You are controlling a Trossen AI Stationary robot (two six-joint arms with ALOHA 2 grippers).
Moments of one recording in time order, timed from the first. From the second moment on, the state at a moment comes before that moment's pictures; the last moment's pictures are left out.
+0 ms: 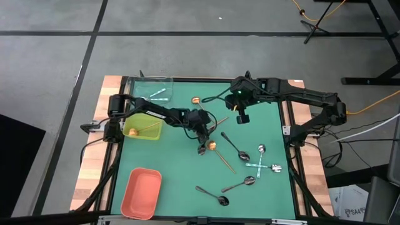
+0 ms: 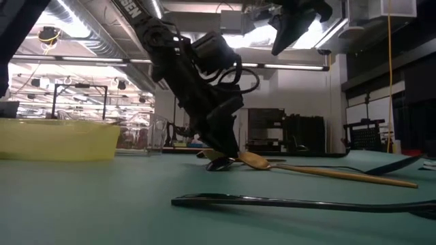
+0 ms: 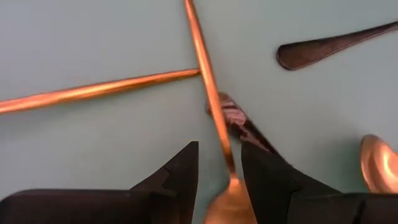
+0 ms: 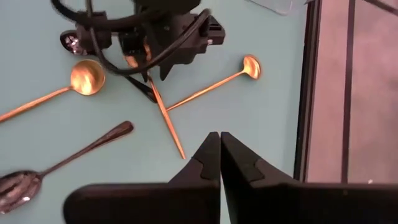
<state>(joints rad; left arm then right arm) 0.13 1.99 1.13 -0.03 -0.09 -0.28 -0.20 1.47 1.49 -1.01 0.06 -0.48</state>
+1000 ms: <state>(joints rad) 0.13 2.02 1.13 -0.06 -0.14 -0.28 -0.20 1.47 1.49 -1.03 0.03 -0.44</state>
